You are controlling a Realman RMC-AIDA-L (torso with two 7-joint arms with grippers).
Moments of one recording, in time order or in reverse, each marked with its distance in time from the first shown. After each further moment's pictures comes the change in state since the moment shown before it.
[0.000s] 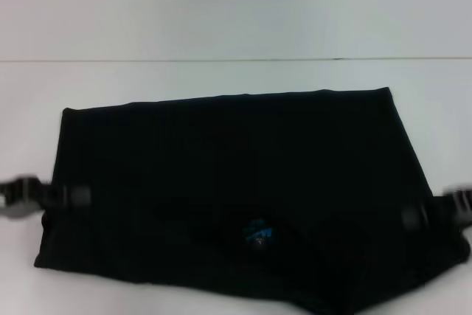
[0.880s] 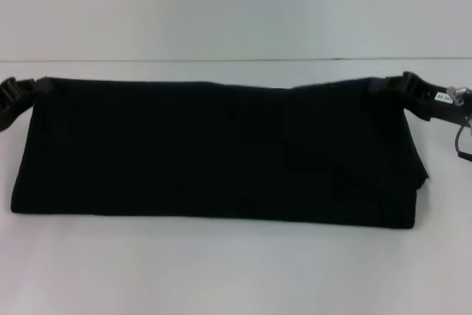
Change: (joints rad) left arm -0.030 -0.095 -0.171 -0.105 -0.298 -0.587 0.140; right arm 0.016 0.118 0.081 0.223 0.477 0.709 -0.116
